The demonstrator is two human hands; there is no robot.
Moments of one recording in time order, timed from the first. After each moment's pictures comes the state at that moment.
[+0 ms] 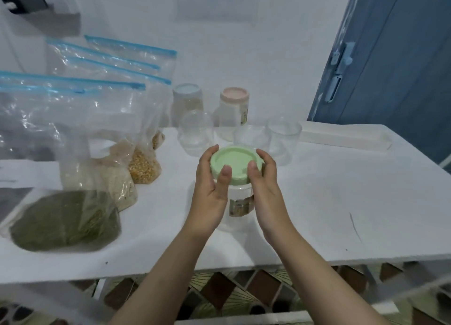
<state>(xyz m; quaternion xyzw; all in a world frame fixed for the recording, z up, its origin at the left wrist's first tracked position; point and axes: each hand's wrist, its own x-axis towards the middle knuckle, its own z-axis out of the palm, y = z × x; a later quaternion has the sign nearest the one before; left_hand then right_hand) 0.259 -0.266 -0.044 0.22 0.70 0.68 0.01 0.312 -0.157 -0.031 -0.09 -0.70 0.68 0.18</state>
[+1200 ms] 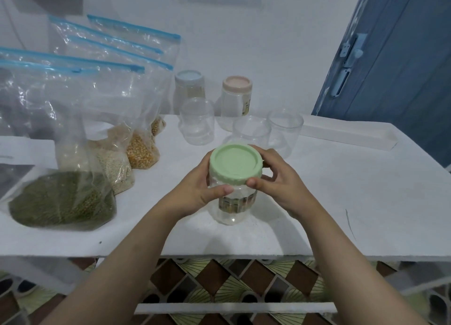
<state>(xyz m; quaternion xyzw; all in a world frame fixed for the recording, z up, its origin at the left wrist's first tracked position) 0.239 -0.291 -0.052 0.30 0.70 0.61 0.22 0.312 -0.086 -0.036 0.06 -0.79 0.61 0.08</state>
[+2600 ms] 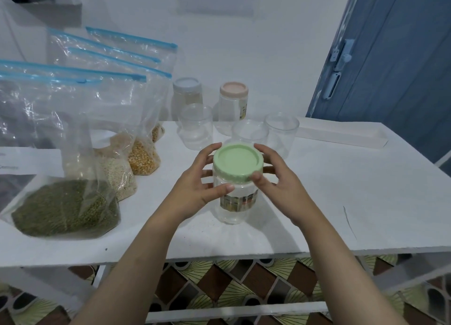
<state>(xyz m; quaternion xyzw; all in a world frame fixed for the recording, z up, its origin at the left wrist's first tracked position) 0.247 -0.302 -0.035 0.28 0.72 0.62 0.14 0.327 -0.104 -0.032 -0.02 -0.82 0.57 0.12</state>
